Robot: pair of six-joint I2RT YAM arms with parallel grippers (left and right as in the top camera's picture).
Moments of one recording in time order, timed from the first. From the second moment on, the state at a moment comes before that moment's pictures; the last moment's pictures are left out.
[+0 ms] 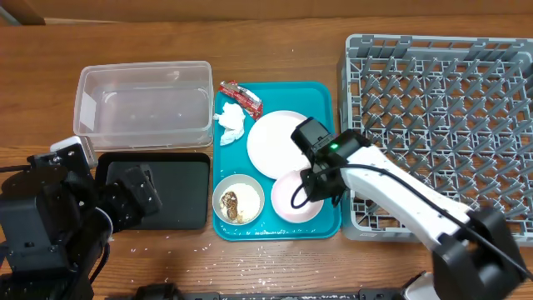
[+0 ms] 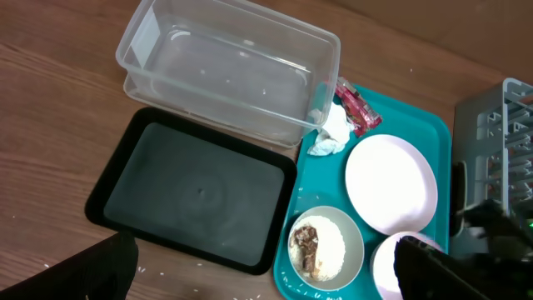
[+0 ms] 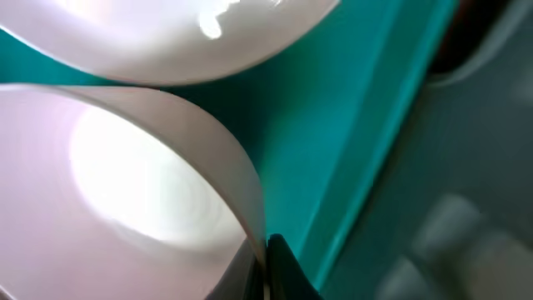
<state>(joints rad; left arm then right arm) 0.08 0.90 1.54 -1.42 0.02 -0.32 0.63 1.65 1.16 -1.03 0.02 0.37</state>
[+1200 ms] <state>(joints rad) 0.08 0.90 1.54 -1.42 0.02 -0.32 0.05 1.65 1.26 -0.98 1.12 0.79</state>
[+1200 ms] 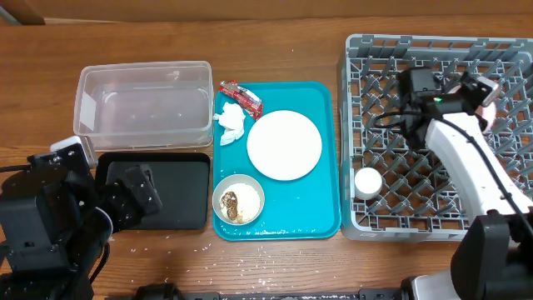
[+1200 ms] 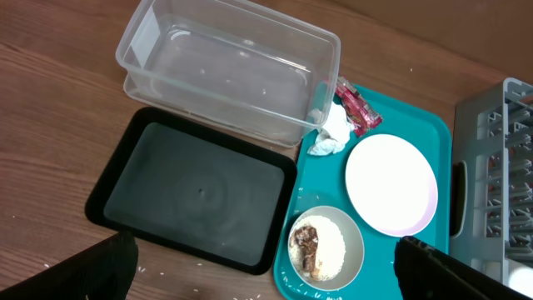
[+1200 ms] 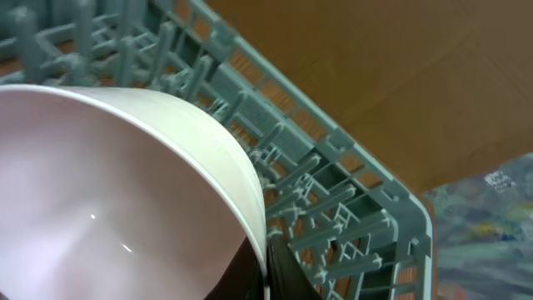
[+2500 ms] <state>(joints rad) 0.08 0.90 1.54 -1.42 0.02 -0.32 0.12 1.73 1.26 -0.93 1.16 0.69</state>
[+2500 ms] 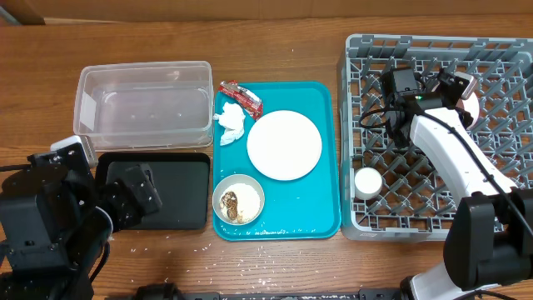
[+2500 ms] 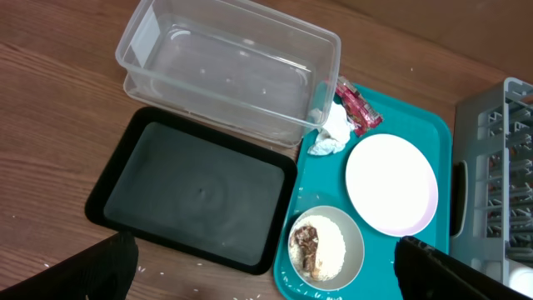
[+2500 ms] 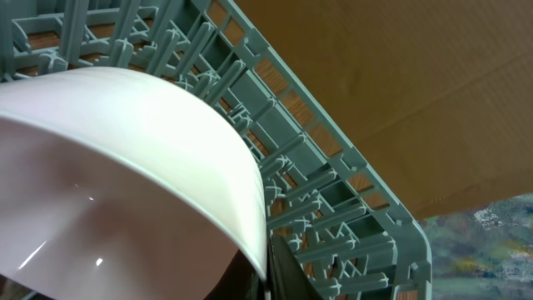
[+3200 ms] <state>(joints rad) 0.08 0.90 1.54 -1.42 0.02 -0.32 0.20 1.73 1.26 -1.02 1.09 0.70</state>
